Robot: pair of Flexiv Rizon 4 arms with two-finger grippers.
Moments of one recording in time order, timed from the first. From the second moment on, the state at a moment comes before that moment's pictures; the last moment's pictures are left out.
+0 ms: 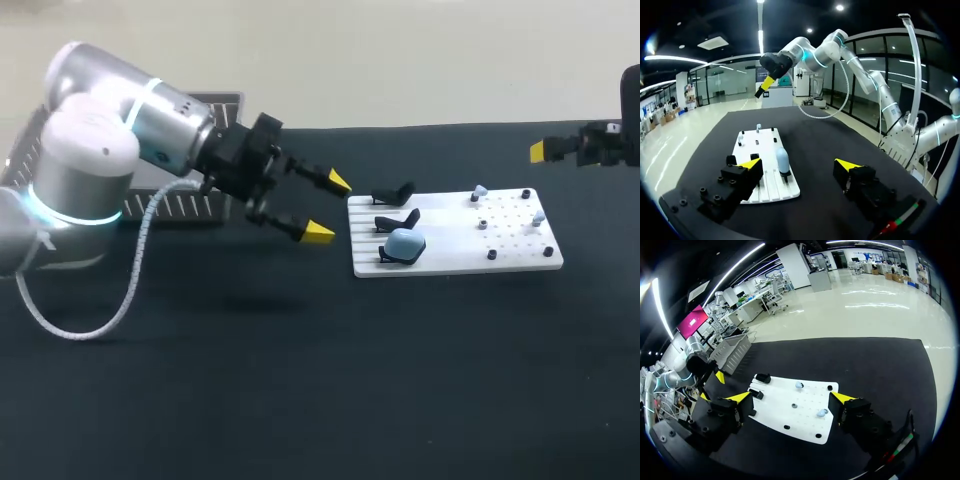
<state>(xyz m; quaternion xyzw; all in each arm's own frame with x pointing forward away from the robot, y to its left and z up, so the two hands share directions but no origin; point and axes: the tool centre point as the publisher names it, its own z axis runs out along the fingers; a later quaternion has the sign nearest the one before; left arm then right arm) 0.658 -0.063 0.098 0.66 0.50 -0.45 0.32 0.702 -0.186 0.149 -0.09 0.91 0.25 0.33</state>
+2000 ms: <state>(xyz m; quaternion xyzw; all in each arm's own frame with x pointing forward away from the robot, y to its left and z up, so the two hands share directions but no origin) 0.655 -0.118 0.045 0.64 0.55 -0.44 0.32 0.702 -0.186 0.149 -0.09 0.91 0.25 0.33</state>
